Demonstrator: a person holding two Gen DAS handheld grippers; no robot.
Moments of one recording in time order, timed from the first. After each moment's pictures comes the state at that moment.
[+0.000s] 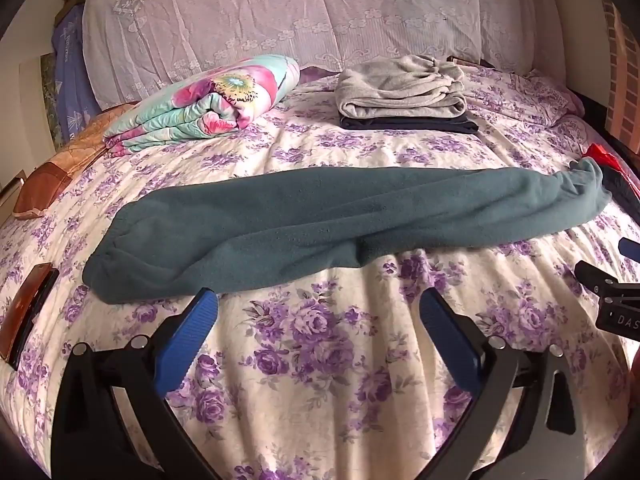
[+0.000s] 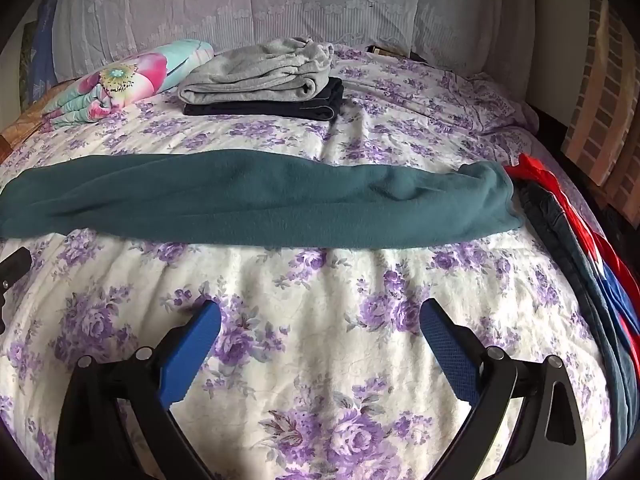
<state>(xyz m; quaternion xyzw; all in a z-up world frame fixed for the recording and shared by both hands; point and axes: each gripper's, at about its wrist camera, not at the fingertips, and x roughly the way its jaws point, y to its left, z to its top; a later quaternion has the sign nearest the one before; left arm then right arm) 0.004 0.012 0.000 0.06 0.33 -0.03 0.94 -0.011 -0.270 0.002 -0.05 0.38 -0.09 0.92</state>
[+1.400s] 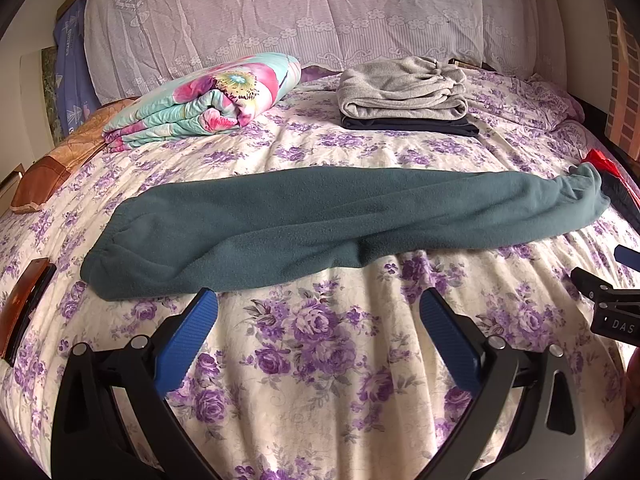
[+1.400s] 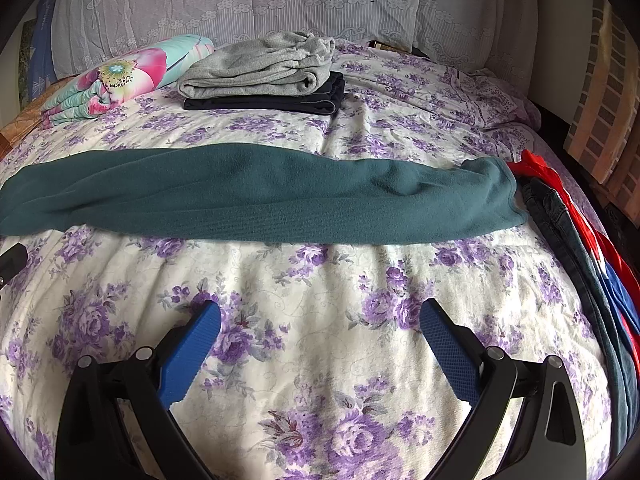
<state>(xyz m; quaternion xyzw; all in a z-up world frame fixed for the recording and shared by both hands) 0.004 0.013 0.000 0.05 0.33 -0.04 0.94 -0.010 -0.271 -0.006 -0.05 0.39 -0.09 0.91</state>
